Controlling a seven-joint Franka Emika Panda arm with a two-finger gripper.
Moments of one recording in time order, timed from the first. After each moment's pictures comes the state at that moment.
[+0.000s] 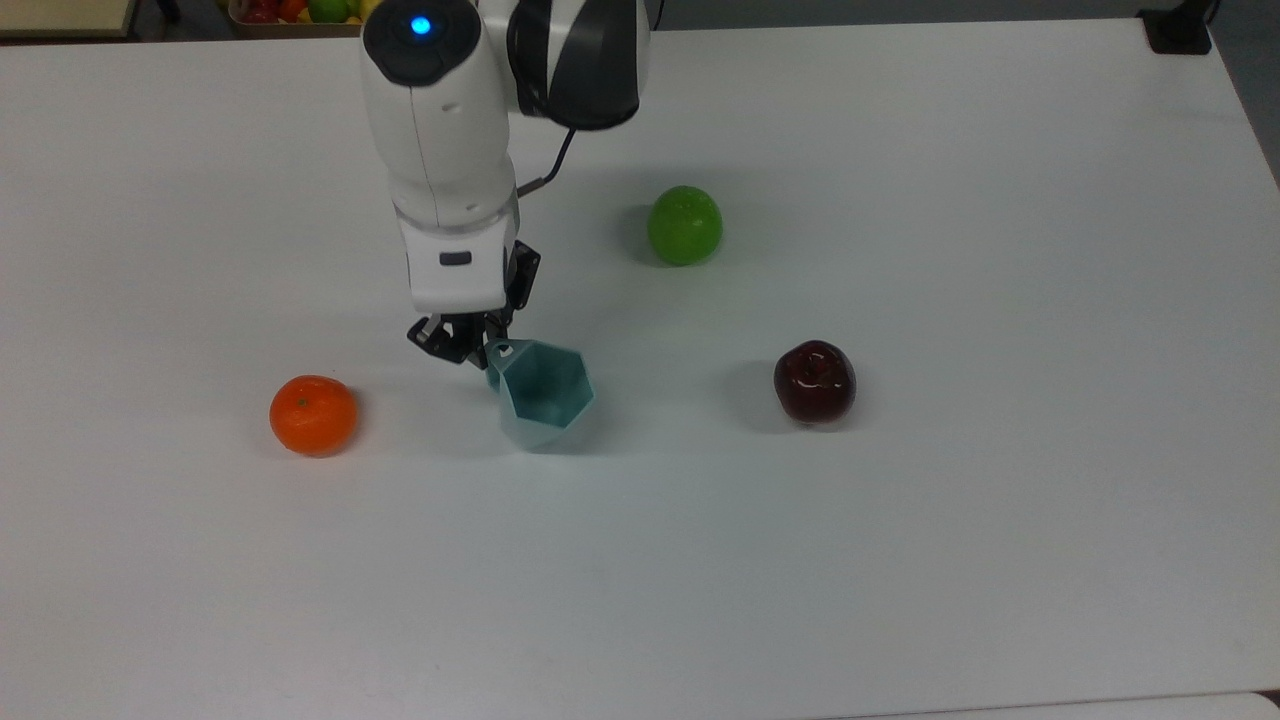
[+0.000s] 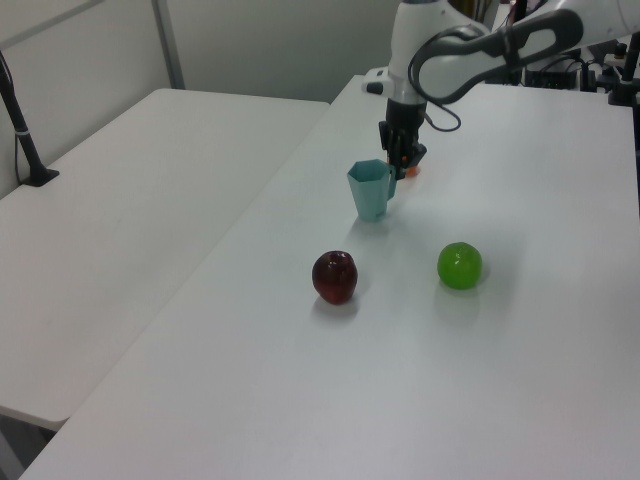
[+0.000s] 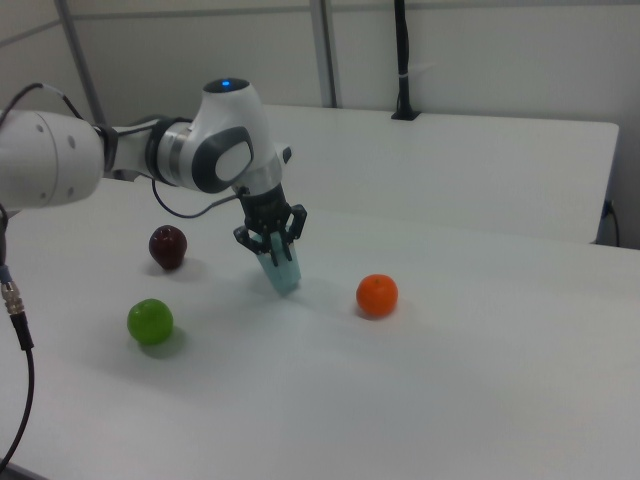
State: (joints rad) arm 0.19 0.50 -0.23 -1.51 0.11 2.14 -0.99
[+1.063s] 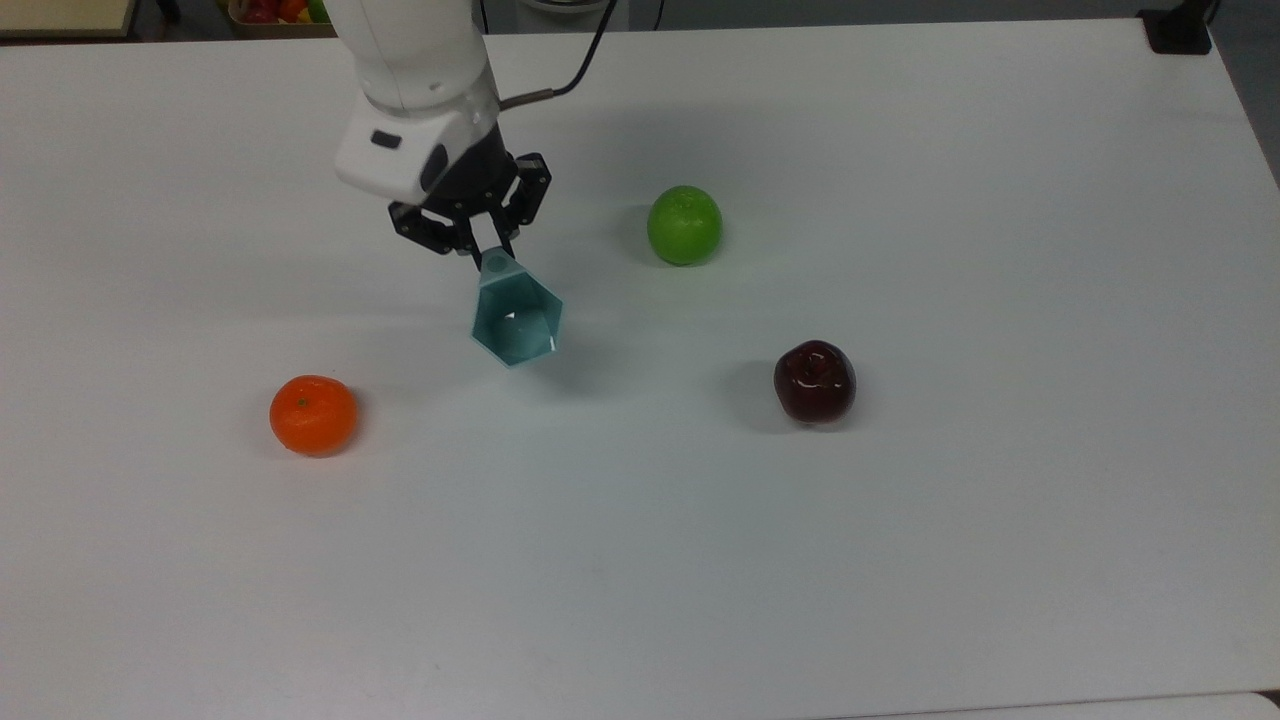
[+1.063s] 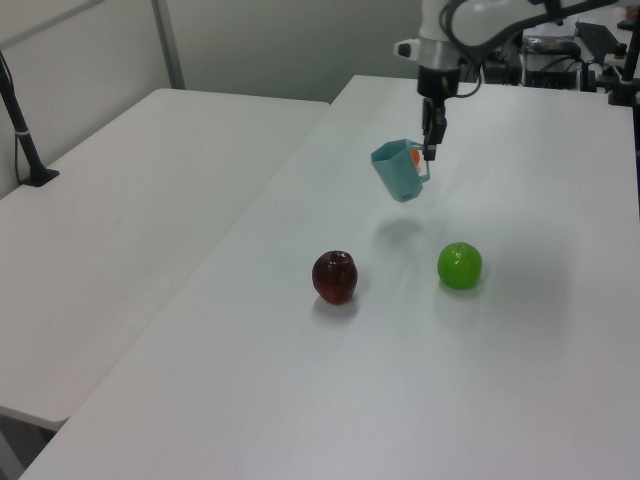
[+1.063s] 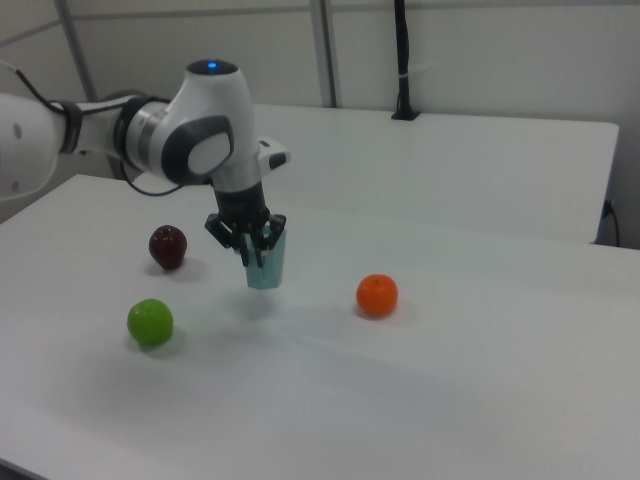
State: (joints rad) arm 0.18 0.27 -0.23 -1.72 0.16 2.06 -0.54
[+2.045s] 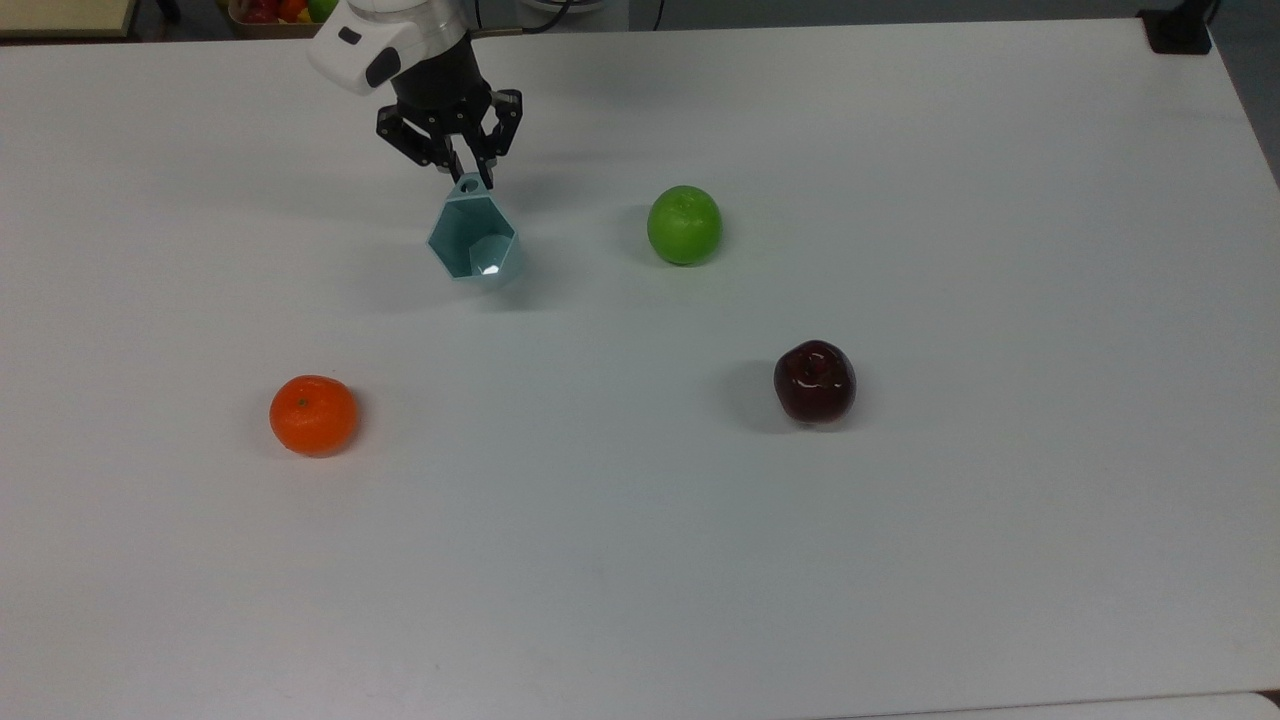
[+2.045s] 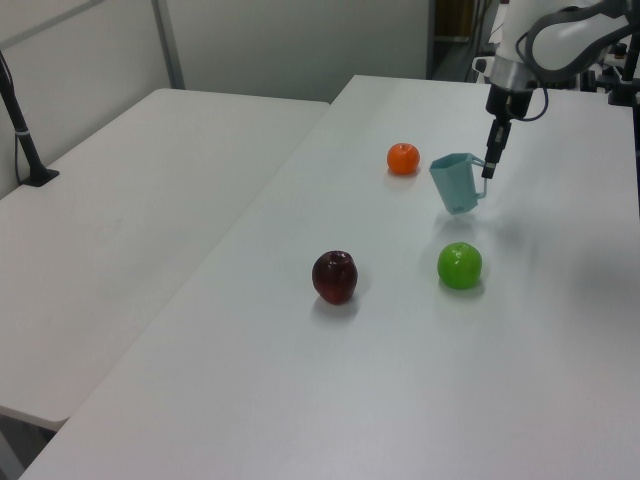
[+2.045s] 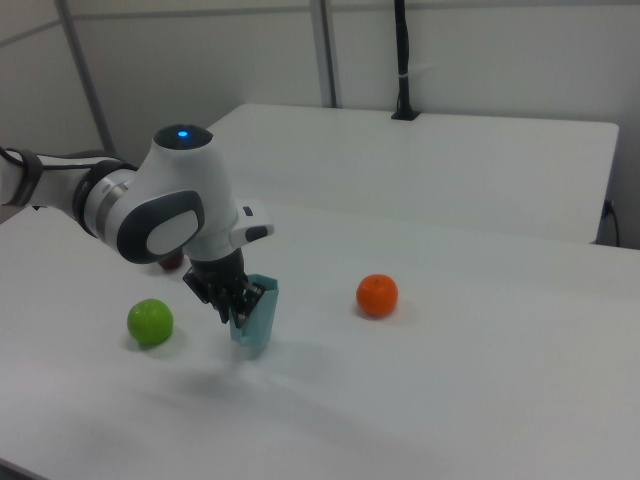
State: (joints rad) arm 0.13 -0.03 -0.23 -2.22 0.17 2.29 -0.35
